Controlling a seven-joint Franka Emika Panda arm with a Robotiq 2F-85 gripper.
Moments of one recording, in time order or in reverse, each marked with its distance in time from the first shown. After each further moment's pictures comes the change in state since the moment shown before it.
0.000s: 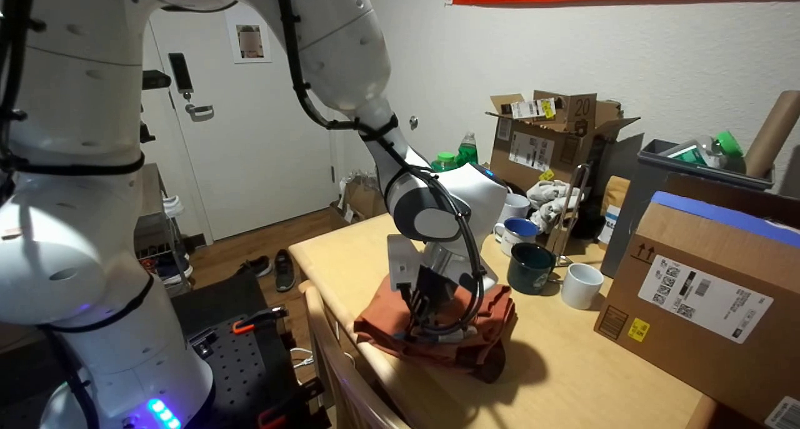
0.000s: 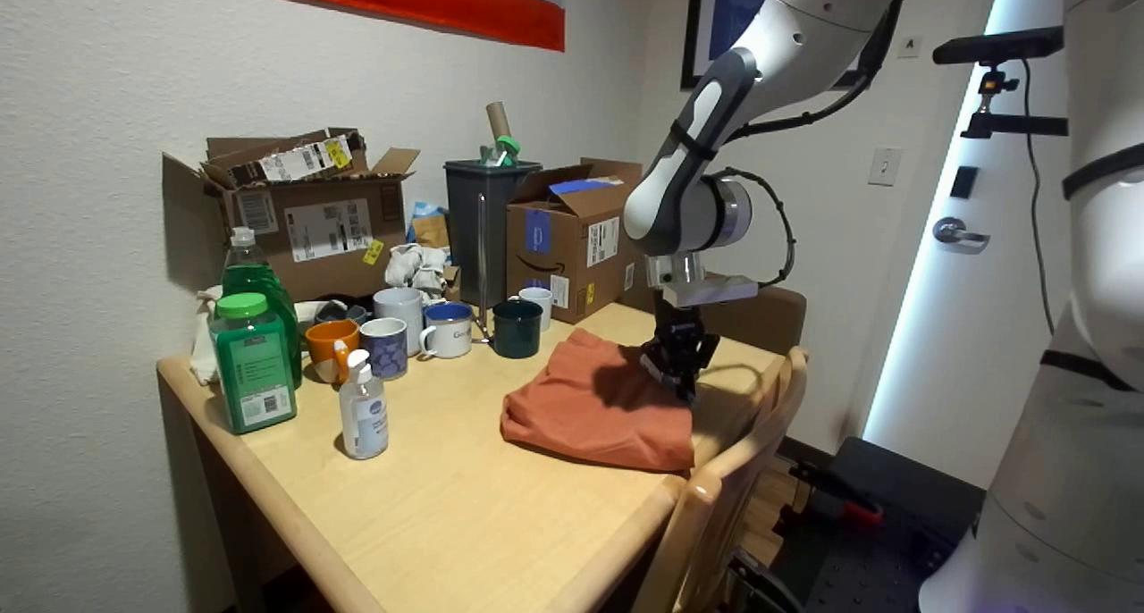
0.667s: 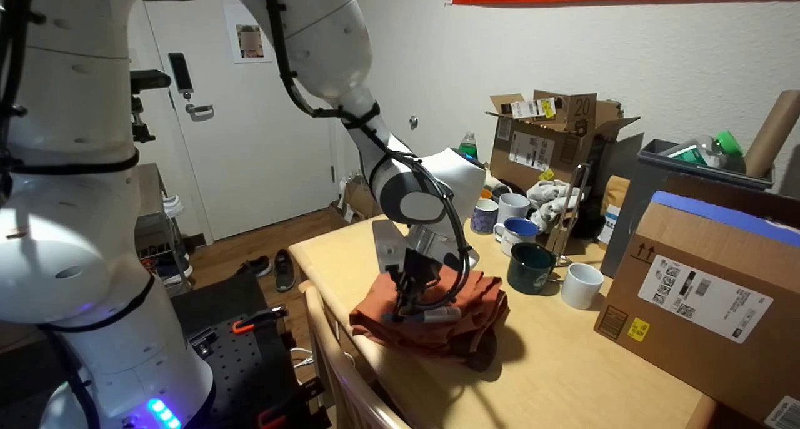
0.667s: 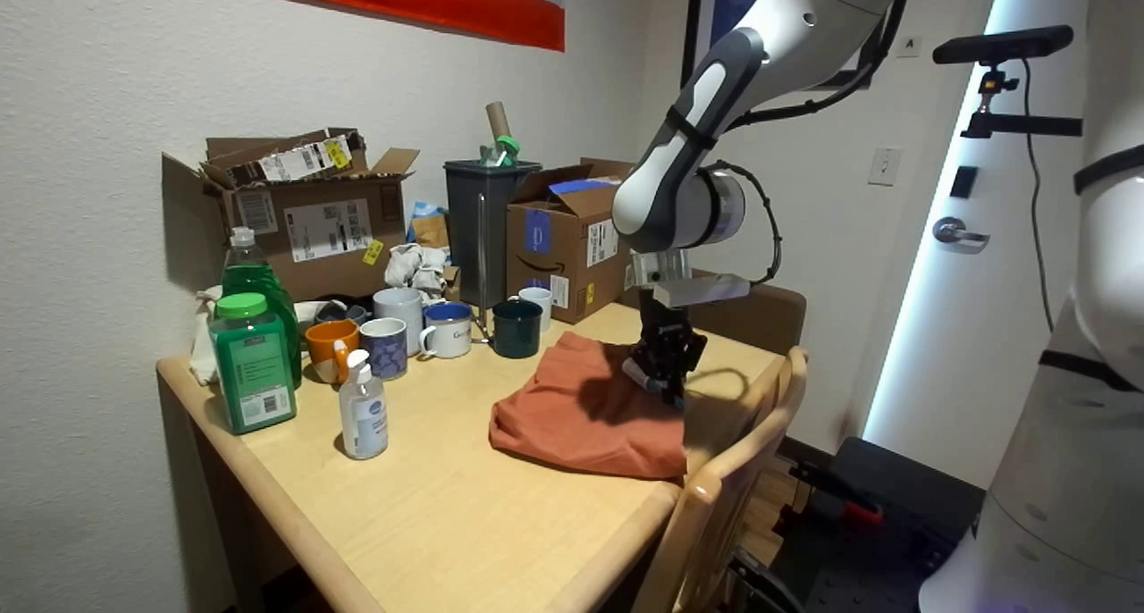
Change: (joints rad) arm 0.029 -0.057 0.058 -0.048 0.002 -0.001 -0.009
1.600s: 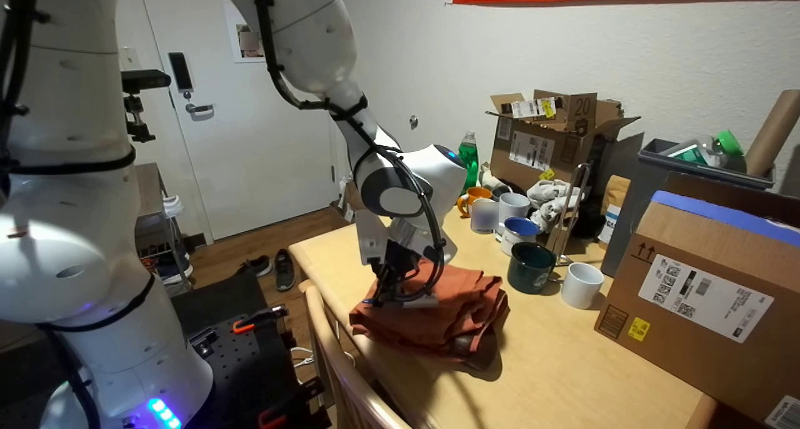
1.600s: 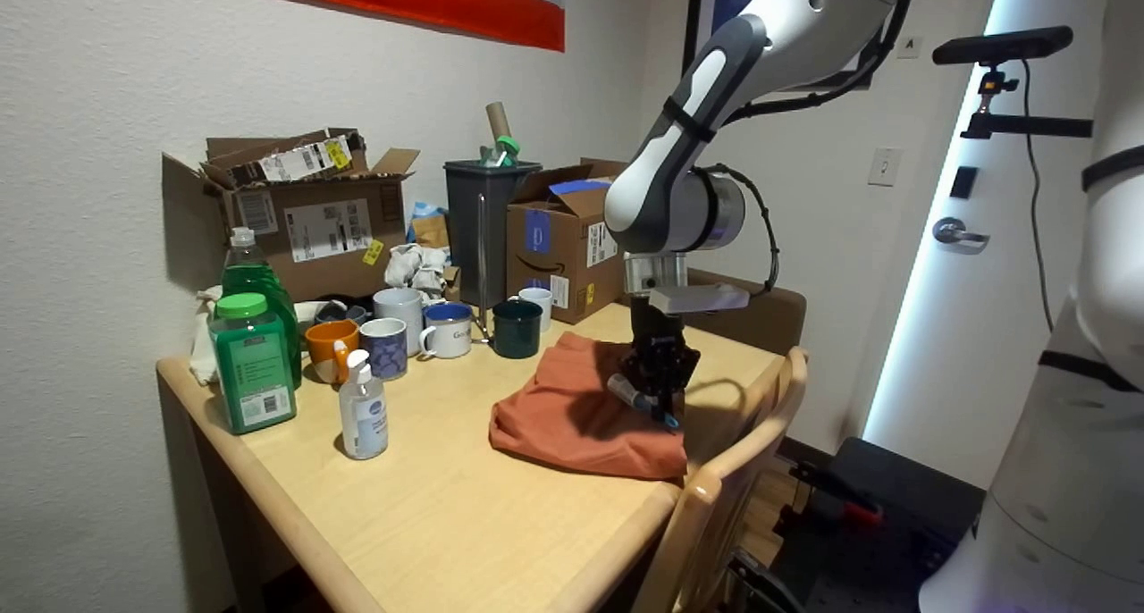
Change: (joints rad) arm 0.007 -0.044 0.070 -0.065 0.115 0.000 -0.068
